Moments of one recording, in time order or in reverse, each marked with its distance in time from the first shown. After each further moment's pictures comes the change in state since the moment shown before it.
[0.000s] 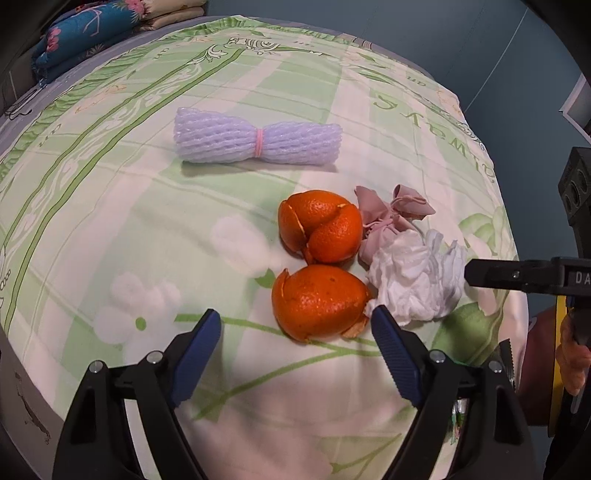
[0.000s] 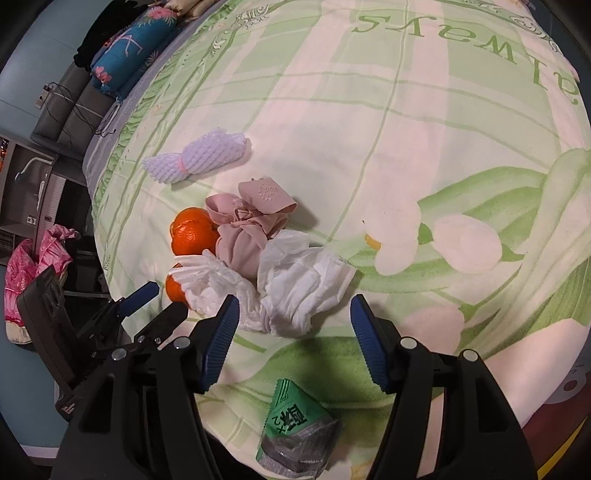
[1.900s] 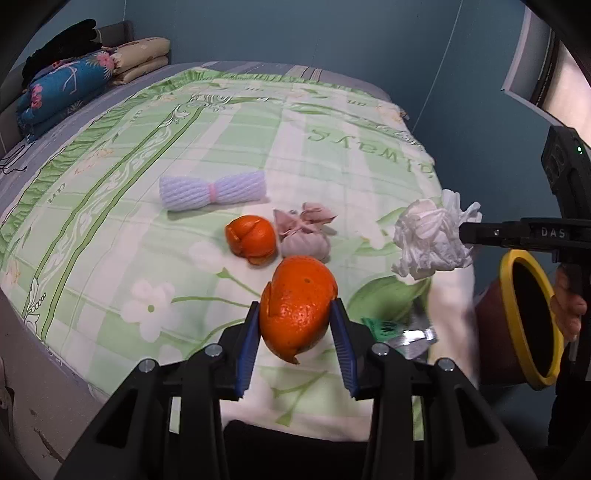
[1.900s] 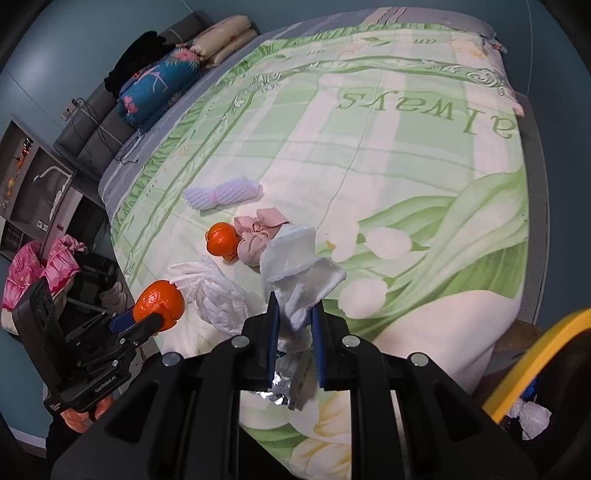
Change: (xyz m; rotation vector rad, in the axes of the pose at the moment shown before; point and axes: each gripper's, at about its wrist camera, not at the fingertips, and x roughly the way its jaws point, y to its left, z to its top) left arm -0.103 -0.055 -0.038 0.153 -0.142 -0.036; right arm -0.118 -0.011 -0.061 -0.055 -0.241 -0.004
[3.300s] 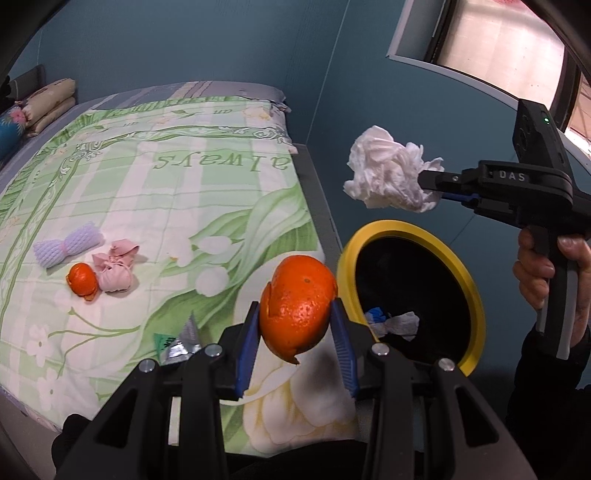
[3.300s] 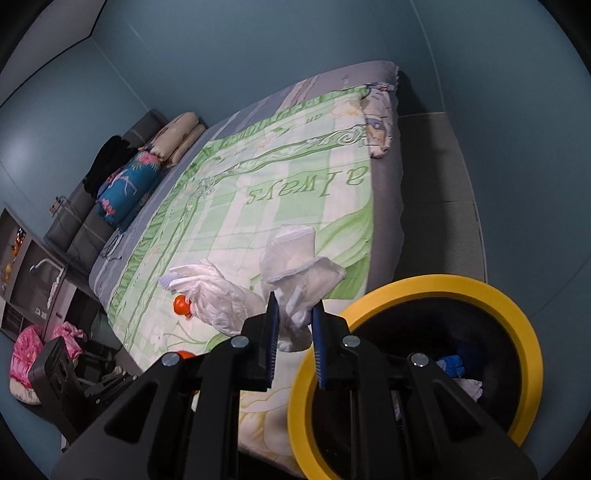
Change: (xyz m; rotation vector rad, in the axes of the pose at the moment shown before) left arm -0.023 -0.199 -0.009 0.216 -0.012 -0.234; right arm -0.179 -0.134 -0.062 0.219 -0.322 -0.075
